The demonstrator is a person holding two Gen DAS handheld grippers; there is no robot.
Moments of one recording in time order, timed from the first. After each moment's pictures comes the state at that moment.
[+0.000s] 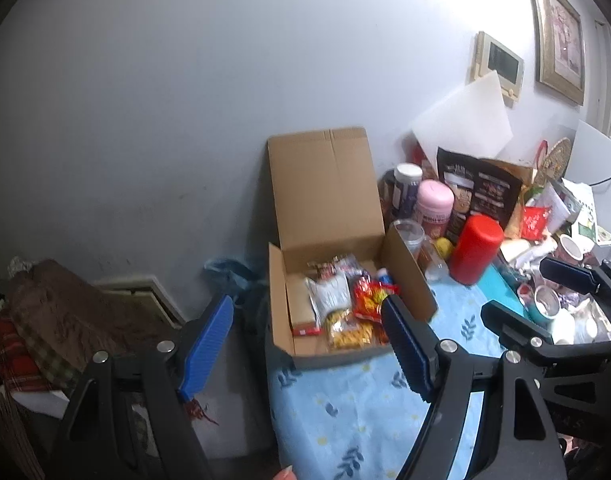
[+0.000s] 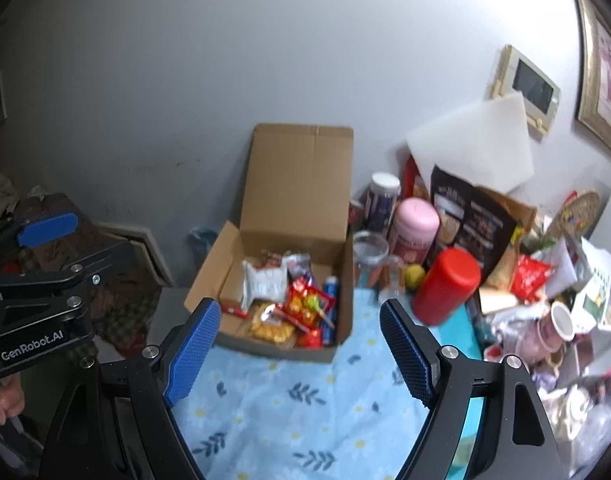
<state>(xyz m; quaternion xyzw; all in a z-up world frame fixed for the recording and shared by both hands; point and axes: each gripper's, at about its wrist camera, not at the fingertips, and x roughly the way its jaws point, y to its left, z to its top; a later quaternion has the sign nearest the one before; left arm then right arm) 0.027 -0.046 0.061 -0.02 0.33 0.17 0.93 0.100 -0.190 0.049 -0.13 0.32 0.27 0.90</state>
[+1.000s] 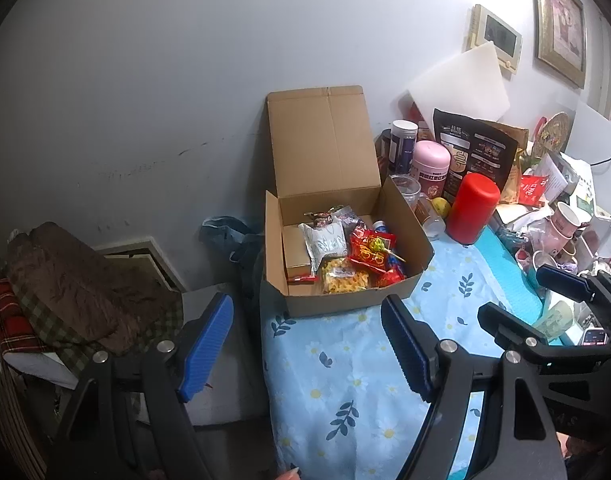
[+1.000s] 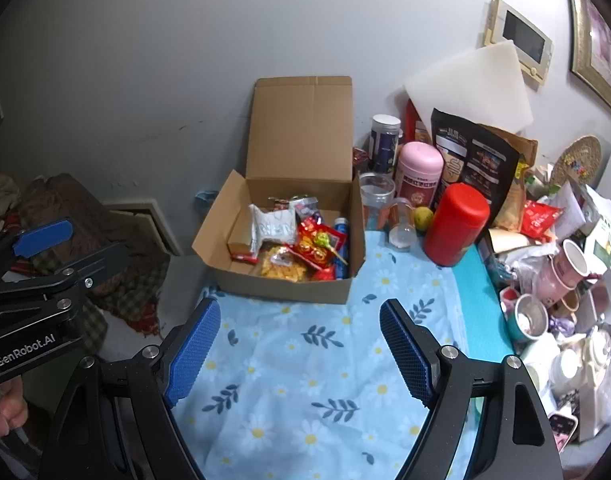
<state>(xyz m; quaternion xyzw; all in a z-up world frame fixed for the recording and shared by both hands) -0.009 -0.058 0.023 -0.04 0.37 0.16 0.92 0.066 -0.212 0.004 -0.11 0.37 0.26 0.89</state>
